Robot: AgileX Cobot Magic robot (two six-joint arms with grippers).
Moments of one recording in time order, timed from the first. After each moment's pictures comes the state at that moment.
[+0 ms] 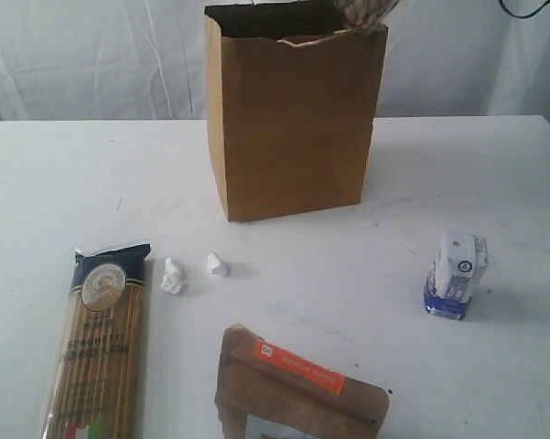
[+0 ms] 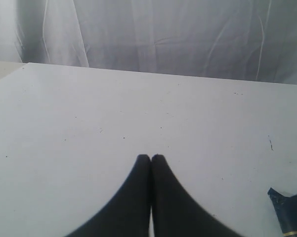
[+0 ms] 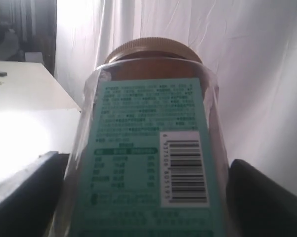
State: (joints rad) left arm 0.13 0.41 -0.15 1.52 0.08 -1.54; right arm -0.12 2.11 -1.93 1.68 1.21 -1.78
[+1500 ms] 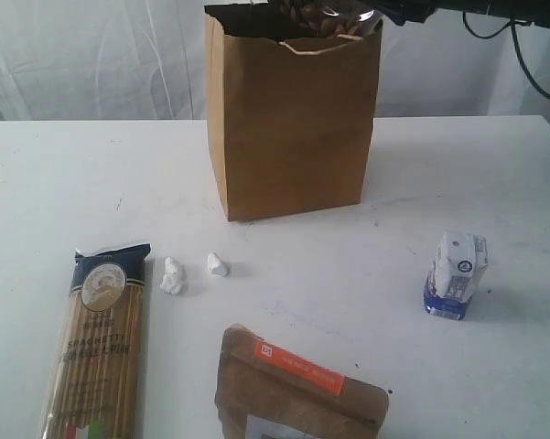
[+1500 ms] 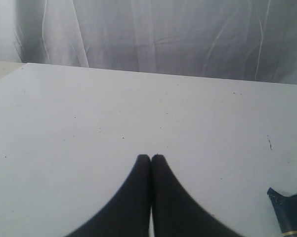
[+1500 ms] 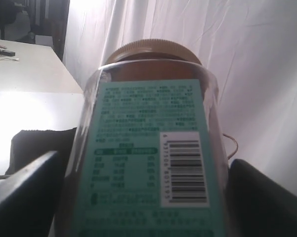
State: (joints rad) left arm 0.13 0.41 -0.15 1.52 0.07 -1.54; right arm -0.08 2.24 -2.05 1.65 1.21 -1.84
